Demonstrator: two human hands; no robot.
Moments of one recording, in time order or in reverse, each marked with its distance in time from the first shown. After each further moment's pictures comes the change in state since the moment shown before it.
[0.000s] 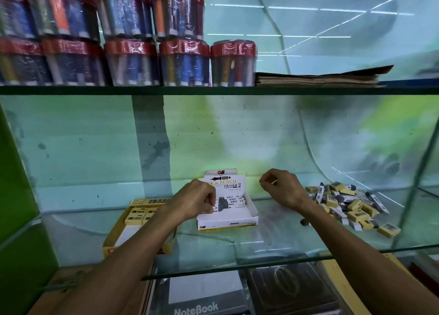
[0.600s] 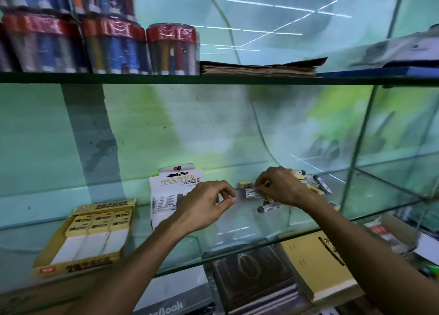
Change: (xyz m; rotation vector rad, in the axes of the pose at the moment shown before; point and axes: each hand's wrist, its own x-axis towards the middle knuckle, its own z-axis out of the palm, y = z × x) left_hand 0.010 0.107 0.036 -0.376 0.172 0.254; right_hand -0.036 0.049 -0.068 -0.424 -0.112 -0.078
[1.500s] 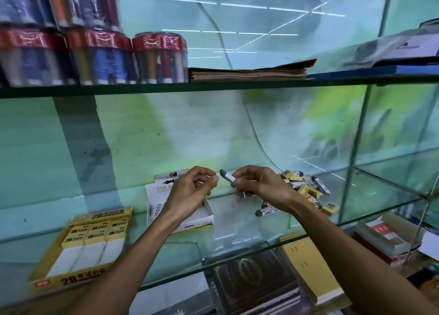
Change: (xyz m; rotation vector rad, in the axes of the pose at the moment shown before) left_hand 0.012 -0.008 -0.019 -0.496 0.213 -0.297; right_hand -0.003 -0.038 -0.002 1.086 -0.075 0.065
